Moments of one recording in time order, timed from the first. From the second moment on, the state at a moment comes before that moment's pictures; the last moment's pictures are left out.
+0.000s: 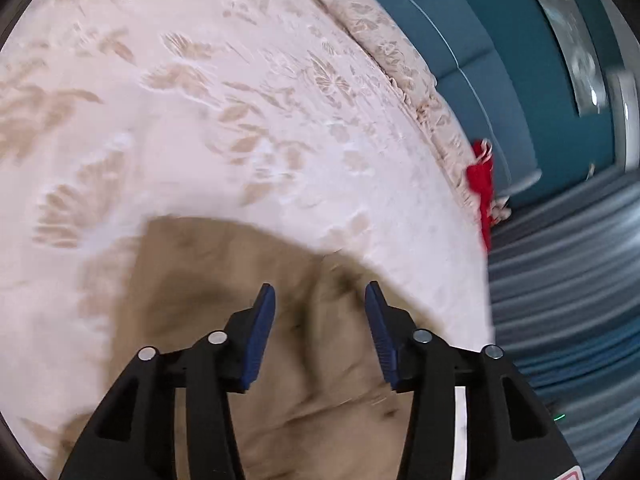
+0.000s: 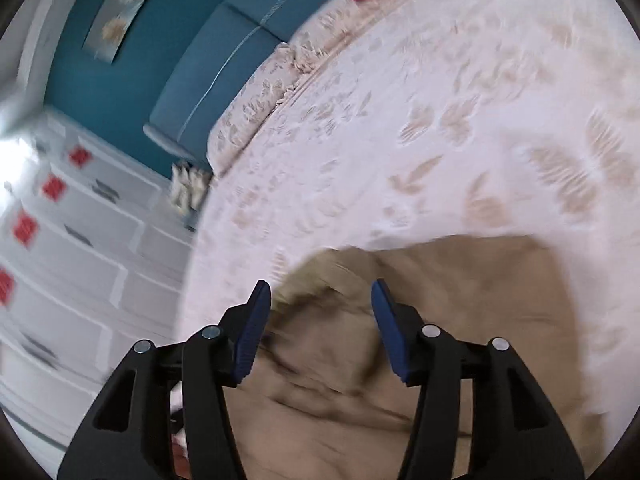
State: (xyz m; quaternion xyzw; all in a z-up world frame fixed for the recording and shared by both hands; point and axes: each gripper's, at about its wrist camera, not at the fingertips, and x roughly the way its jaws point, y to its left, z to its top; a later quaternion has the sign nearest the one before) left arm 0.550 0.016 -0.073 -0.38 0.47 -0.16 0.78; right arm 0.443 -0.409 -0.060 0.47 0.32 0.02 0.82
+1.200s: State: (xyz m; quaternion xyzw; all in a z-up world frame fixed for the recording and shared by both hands) left arm 0.564 -0.045 -0.143 -0.23 0.52 -0.17 0.81; right arm 0.457 -0.352 -0.053 0.26 0.38 0.00 0.89
